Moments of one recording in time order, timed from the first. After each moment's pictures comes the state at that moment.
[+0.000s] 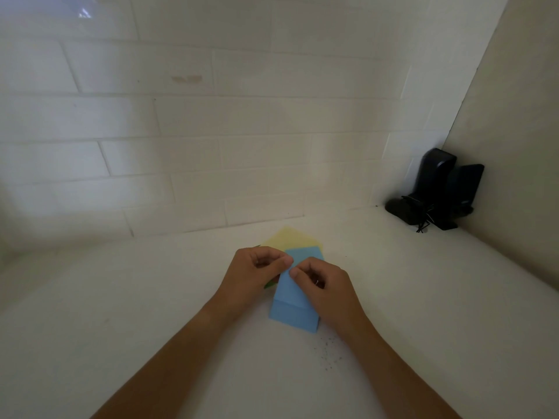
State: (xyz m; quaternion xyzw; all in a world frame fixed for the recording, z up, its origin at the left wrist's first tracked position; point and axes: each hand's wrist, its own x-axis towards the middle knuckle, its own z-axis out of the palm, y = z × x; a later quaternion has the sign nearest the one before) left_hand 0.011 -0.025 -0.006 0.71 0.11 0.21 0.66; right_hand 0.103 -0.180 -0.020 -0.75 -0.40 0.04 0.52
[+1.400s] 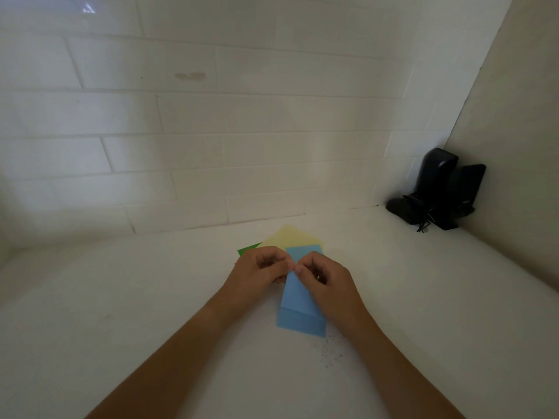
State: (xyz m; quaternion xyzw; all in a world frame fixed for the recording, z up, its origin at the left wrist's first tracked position) left_hand 0.012 -0.027 -0.007 0.73 0.09 0.18 0.65; right_hand 0.105 -0.182 -0.017 -0.75 -0.39 0.06 0.53
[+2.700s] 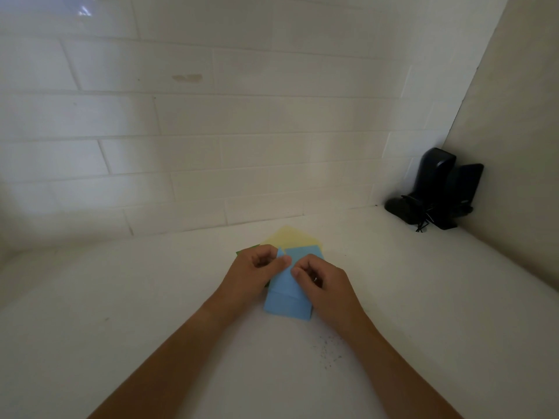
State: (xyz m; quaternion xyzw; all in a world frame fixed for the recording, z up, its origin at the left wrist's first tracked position) left_hand 0.012 -0.022 -0.010 0.73 0.11 0.19 0.65; right_hand 0.101 -0.182 -0.016 -0.75 -0.41 0.05 0.52
